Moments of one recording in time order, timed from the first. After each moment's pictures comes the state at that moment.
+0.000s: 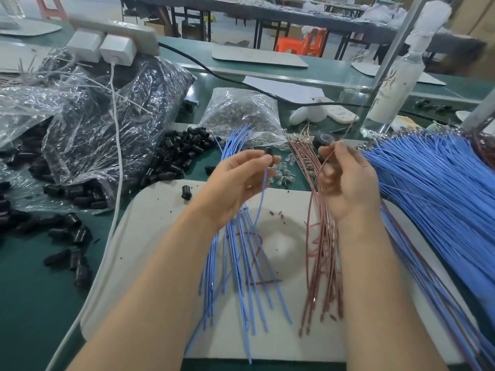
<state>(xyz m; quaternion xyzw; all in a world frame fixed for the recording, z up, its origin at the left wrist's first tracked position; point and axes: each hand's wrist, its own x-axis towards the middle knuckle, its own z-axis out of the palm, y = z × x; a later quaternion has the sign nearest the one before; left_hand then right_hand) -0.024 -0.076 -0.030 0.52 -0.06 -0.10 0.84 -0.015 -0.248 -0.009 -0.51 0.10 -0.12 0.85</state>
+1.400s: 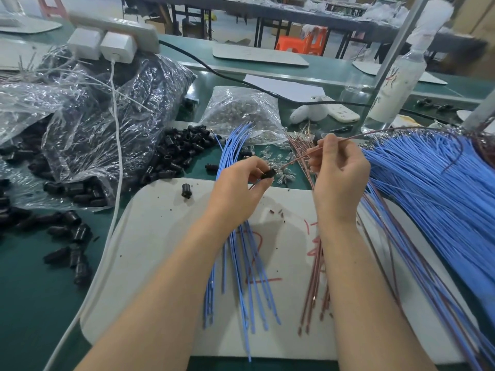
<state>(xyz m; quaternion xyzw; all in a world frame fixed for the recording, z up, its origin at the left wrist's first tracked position) -0.026 -0.086 -0.045 0.87 -0.07 0.11 0.48 -0.012 -0.226 -0.024 -0.72 0.04 -0.35 0.60</state>
